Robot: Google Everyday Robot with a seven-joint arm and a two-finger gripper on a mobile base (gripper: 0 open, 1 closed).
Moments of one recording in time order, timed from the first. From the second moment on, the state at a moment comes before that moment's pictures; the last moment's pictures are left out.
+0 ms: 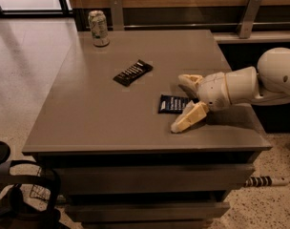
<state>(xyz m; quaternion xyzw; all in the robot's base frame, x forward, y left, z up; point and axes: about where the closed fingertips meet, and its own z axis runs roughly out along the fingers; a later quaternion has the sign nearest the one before) 0.559 -0.093 0.813 -0.56 0.66 0.29 0.42</state>
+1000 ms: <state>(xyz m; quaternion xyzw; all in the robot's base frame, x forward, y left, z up) 0.558 -0.087 0.813 -0.56 0.66 0.29 0.41</state>
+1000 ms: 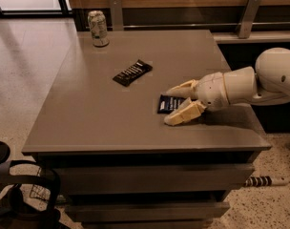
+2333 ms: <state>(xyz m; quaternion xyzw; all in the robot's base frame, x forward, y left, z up) 0.558 -0.087 0.814 -0.56 0.66 0.29 0.41</state>
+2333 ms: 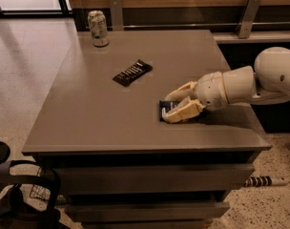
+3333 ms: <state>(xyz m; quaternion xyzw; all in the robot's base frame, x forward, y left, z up) 0.558 -0.087 0.814 -0.56 0.66 0.29 0.41</state>
